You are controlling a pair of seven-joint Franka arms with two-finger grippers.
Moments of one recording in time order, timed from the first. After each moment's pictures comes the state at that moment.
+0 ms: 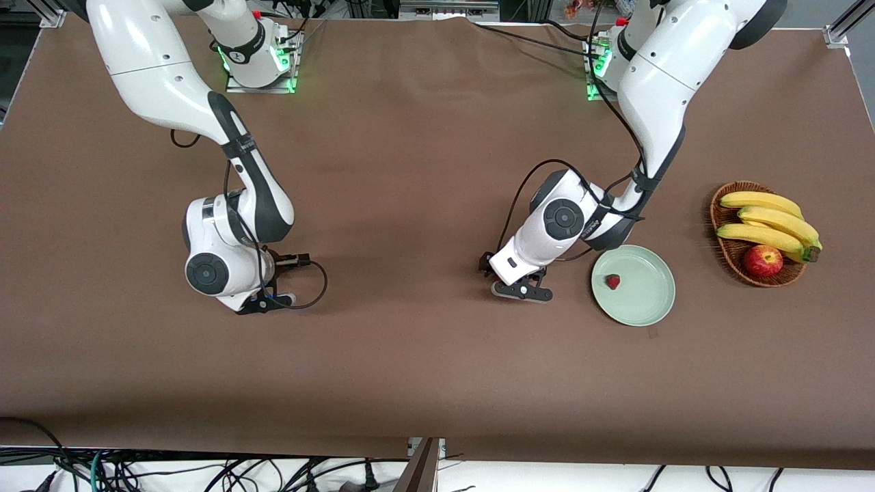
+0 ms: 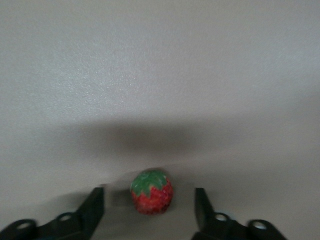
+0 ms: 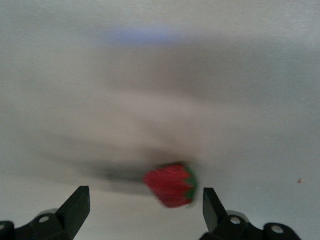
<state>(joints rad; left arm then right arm) -0.22 0.78 -0.33 -1.67 0.14 2.51 -0.44 0.23 0.73 0.00 -1.61 0.06 2.04 0.00</state>
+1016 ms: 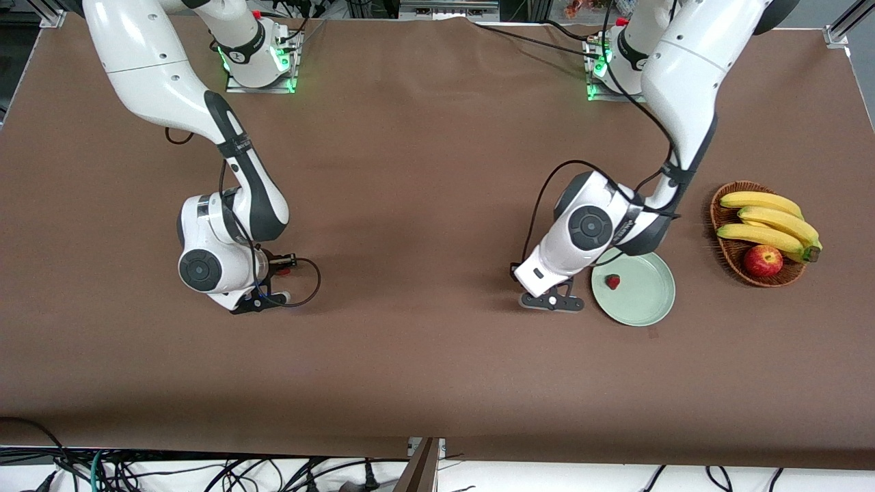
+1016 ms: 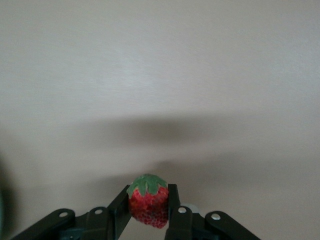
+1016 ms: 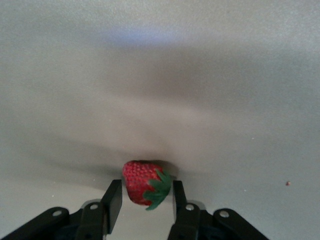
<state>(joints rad) -0.16 0.68 -0.30 -1.62 0.15 2.28 -0.42 0.23 0.72 -0.01 -1.63 0.06 2.07 -0.02</state>
